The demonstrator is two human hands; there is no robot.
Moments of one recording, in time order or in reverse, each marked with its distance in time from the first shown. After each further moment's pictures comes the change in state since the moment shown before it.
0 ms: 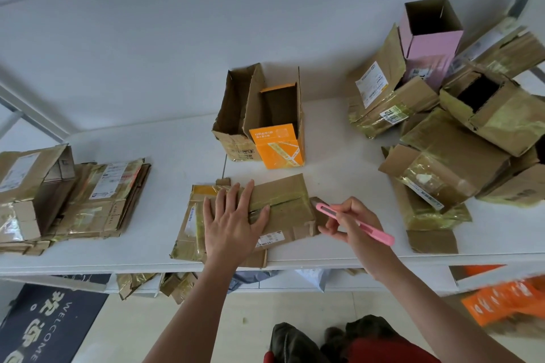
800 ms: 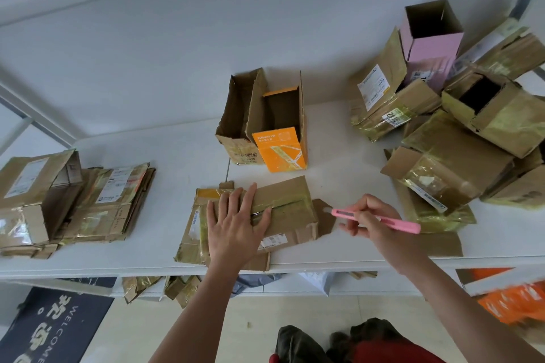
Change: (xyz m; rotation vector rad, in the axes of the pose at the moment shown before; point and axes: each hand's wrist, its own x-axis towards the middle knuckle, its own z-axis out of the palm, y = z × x) left_hand 0.001 0.000 0.000 -0.010 0.033 0.002; right_hand 0.005 -0.007 -0.030 -0.067 -0.048 -0.095
